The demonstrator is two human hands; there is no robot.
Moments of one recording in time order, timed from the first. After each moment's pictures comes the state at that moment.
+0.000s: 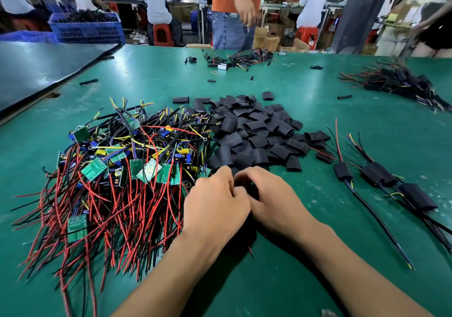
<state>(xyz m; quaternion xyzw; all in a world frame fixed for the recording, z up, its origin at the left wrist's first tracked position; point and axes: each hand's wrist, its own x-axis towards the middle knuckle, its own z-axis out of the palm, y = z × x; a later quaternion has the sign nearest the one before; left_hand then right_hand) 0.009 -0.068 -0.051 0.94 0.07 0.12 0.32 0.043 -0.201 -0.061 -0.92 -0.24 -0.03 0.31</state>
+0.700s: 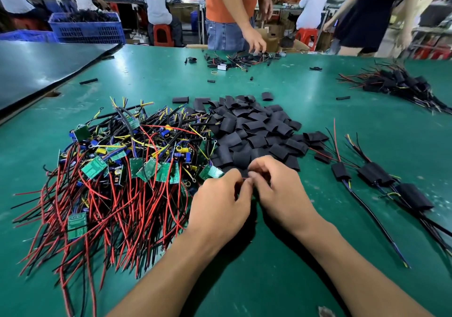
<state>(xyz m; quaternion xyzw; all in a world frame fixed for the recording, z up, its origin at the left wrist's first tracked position) 0.013 -0.072 -0.064 0.92 -0.01 0.17 0.36 0.048 -0.209 -0.062 -0.89 -0.16 -0.11 0.42</state>
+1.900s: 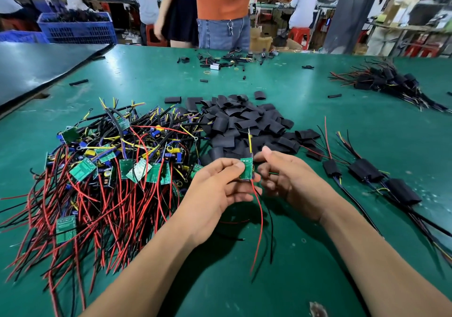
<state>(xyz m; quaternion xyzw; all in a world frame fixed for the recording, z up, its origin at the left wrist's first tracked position) 0.014 -0.070 -0.037 0.53 0.00 -0.09 0.84 0.058 -0.242 -0.041 -0.63 -0.07 0.19 0.75</state>
